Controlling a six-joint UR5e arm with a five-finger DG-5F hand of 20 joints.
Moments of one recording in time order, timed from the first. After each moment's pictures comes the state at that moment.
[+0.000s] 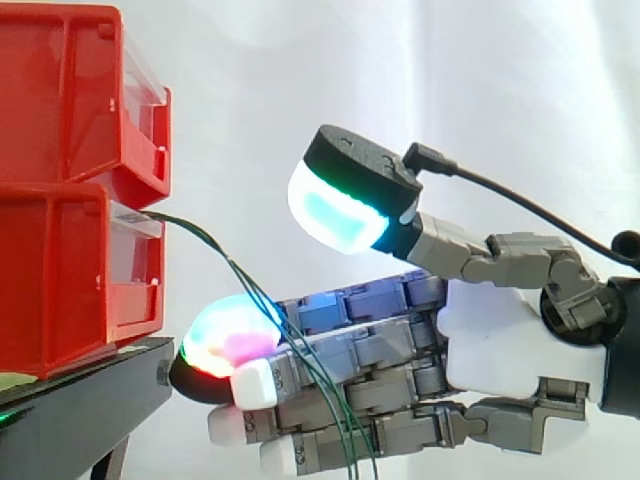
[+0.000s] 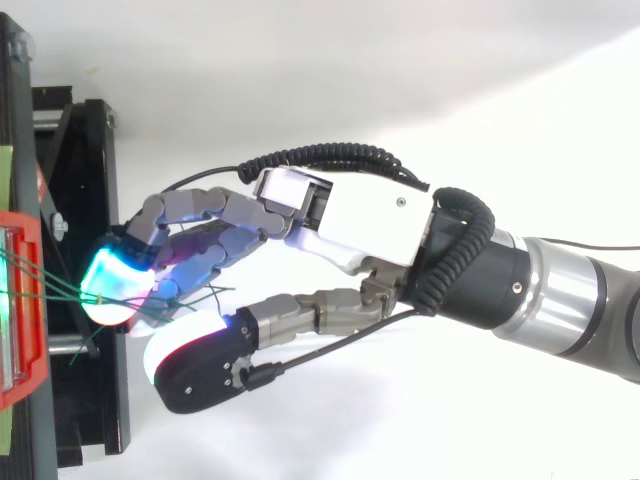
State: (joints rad) arm 0.25 -2.38 -1.22 -2.54 -1.03 -0.13
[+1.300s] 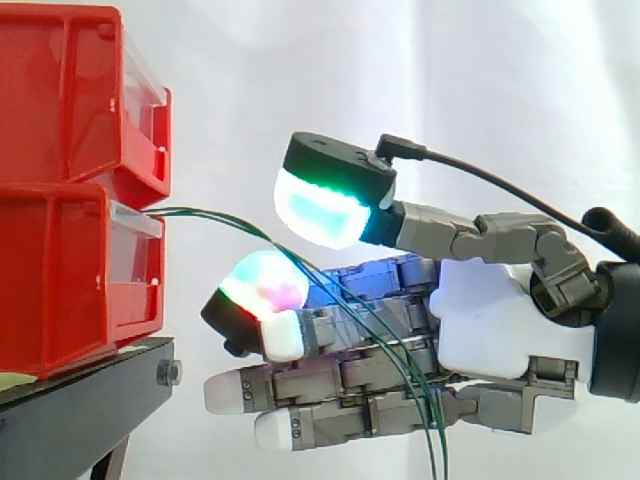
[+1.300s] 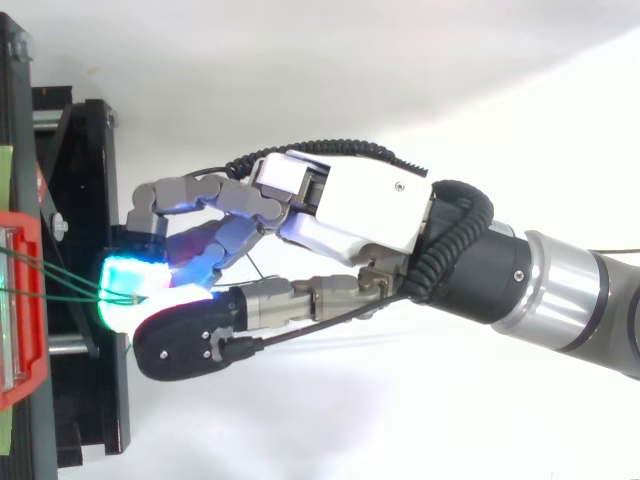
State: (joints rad) arm 0.24 -2.38 -1.20 -2.57 -1.03 -0.04
